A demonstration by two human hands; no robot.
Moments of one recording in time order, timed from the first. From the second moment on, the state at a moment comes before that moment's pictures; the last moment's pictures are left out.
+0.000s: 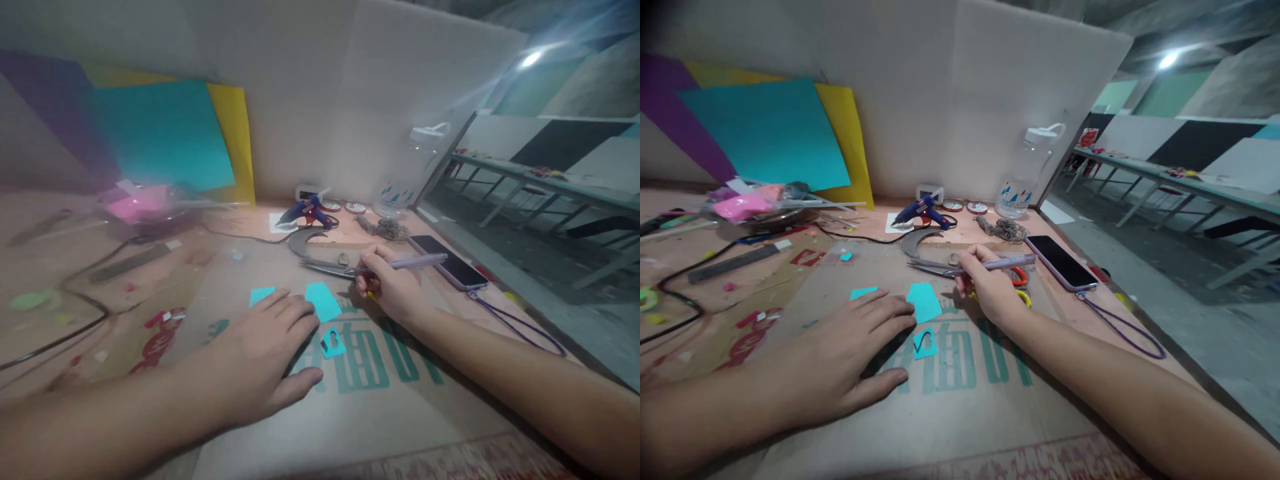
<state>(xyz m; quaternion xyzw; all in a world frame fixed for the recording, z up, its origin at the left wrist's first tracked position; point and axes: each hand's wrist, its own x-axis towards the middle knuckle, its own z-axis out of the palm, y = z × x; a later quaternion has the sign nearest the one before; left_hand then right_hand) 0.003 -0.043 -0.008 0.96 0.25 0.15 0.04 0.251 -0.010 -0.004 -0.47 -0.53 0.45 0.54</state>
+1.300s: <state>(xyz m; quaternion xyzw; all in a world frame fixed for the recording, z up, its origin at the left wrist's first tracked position) 0.002 -0.039 -0.011 0.95 0.26 0.12 0.11 0.275 -0.004 0.026 -0.49 -0.81 0.12 0.29</state>
